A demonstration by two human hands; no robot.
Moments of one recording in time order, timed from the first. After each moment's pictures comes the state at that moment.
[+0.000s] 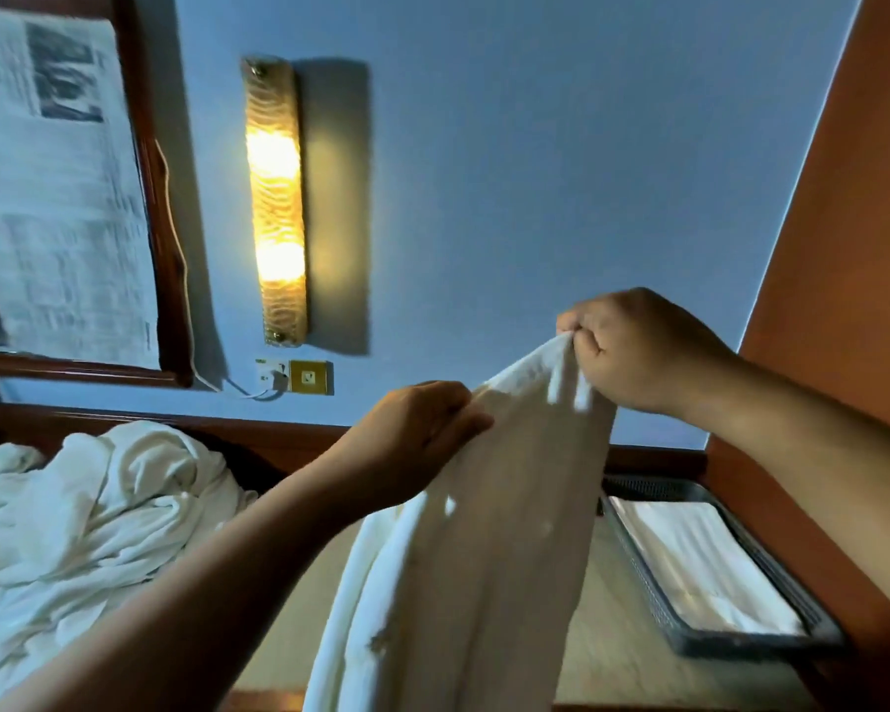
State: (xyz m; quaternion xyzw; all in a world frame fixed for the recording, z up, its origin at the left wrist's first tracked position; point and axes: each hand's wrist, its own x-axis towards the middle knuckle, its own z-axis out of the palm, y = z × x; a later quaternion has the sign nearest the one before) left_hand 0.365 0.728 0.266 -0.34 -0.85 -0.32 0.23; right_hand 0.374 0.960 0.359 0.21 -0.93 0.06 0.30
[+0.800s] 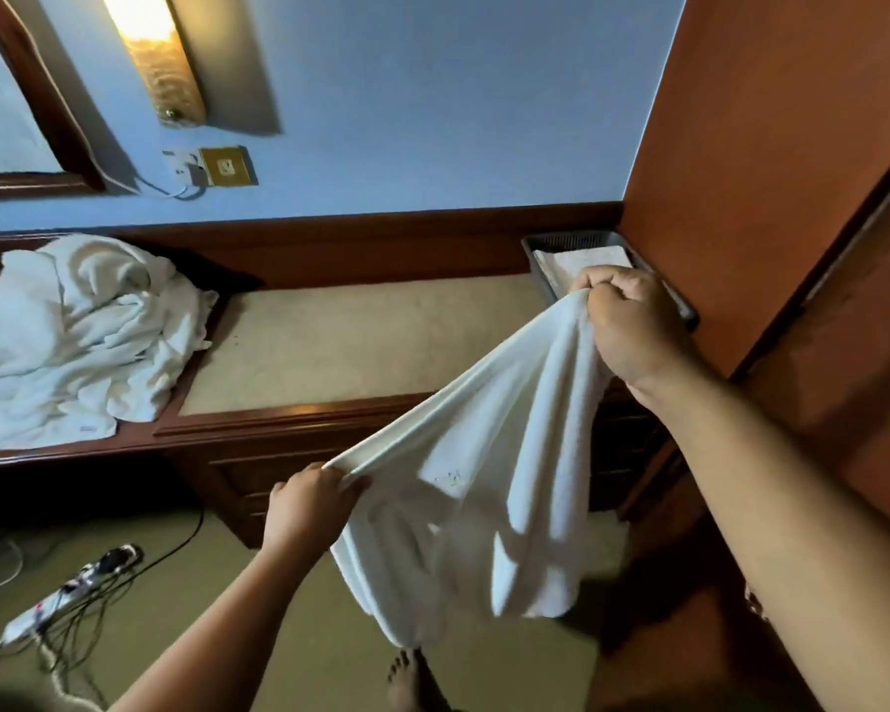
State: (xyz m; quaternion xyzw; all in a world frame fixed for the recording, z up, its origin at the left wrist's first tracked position) left_hand 0.588 0.736 -0.049 -0.02 -0.99 -0.13 0.02; right_hand 0.593 1.050 0.160 -0.03 -0.84 0.49 0.22
